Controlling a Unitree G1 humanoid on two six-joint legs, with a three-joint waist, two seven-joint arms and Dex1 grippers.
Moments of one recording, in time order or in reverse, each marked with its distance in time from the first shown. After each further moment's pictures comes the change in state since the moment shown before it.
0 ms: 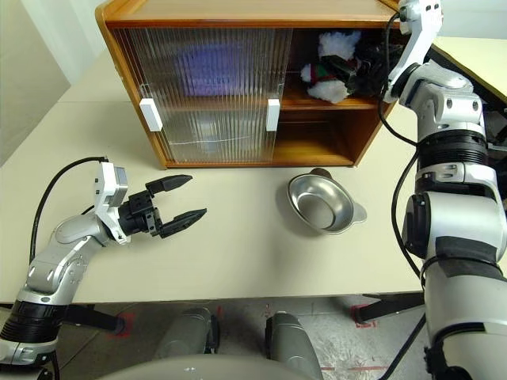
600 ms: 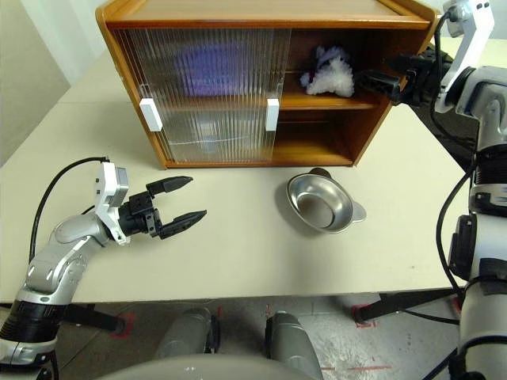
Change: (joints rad) left arm 0.001 0.006 -0.001 -0.002 -0.001 0.014 -0.016; right arm 0.174 -0.208 0.000 -0.295 0.052 0.375 0.160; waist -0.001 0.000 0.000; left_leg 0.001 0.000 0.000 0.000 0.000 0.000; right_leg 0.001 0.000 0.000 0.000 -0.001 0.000
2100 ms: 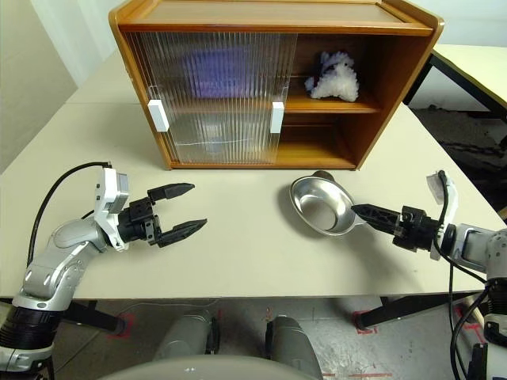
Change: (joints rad) left arm 0.029 0.015 -0.004 -0.031 -0.002 0.015 -0.039; right arm 0.738 0.083 -0.248 -0.231 0.384 0.549 -0.019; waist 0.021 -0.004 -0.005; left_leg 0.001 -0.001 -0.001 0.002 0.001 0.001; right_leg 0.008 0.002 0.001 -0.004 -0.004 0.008
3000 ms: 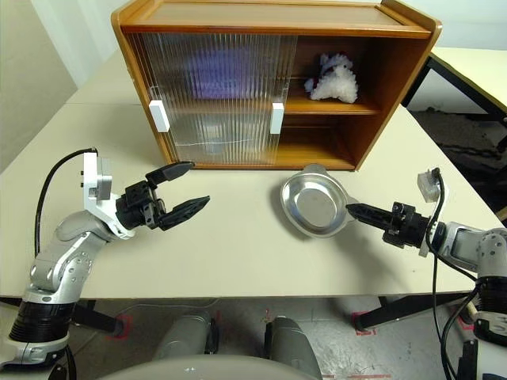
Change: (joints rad) left arm -0.056 -0.103 0.056 -0.031 -0.099 0.000 0.063; right arm -0.035 0.044 -0.059 0.010 0.131 0.058 -0.029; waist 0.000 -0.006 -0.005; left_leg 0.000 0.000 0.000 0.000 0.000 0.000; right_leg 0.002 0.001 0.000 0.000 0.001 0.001
